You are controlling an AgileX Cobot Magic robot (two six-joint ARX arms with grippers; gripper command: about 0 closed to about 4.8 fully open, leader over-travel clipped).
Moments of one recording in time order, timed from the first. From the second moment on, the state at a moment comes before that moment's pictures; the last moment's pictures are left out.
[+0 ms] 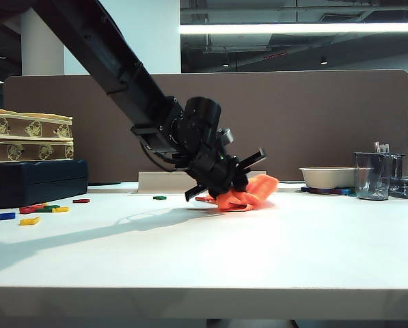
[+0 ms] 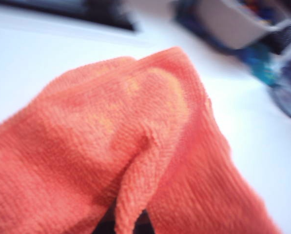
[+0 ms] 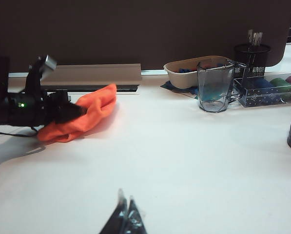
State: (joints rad) left arm -0.55 2.53 1.94 0.21 0.08 -0.47; right arm 0.02 0.00 0.12 -0.15 -0.13 0.07
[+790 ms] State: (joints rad) left arm -0.40 2.53 2.06 0.01 -0.09 -0.42; right arm 0.02 0.00 0.12 -0.15 -0.13 0.07
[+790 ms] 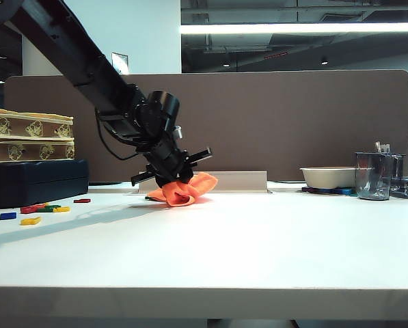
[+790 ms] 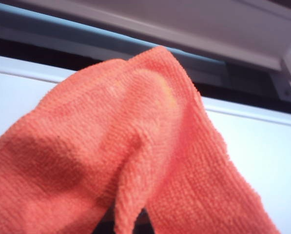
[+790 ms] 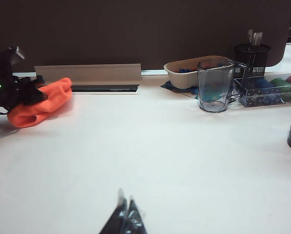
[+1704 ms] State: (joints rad) left arm -0.33 2.53 2.06 0.00 -0.16 -0.49; right arm 0.02 0.00 0.12 -0.16 -0.11 0.07
